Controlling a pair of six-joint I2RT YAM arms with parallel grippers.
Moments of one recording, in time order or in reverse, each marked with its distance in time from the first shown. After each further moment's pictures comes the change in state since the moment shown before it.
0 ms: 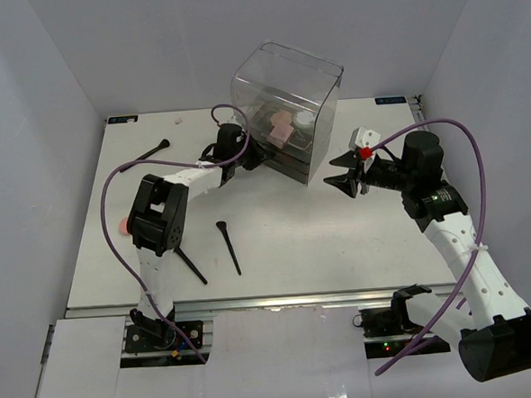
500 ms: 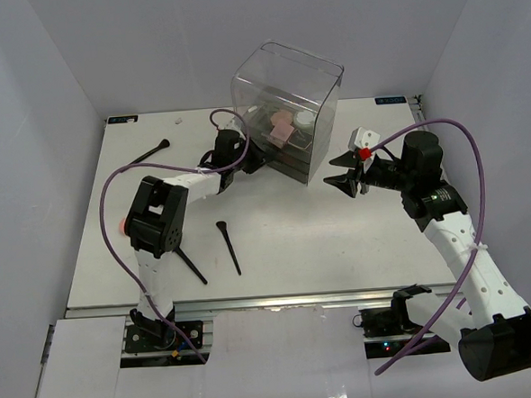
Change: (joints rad) left arm 0.000 -0.046 -0.135 0.148 0.028 -0.007; right arm 0.000 0.005 -0.005 0.004 0.000 -0.015
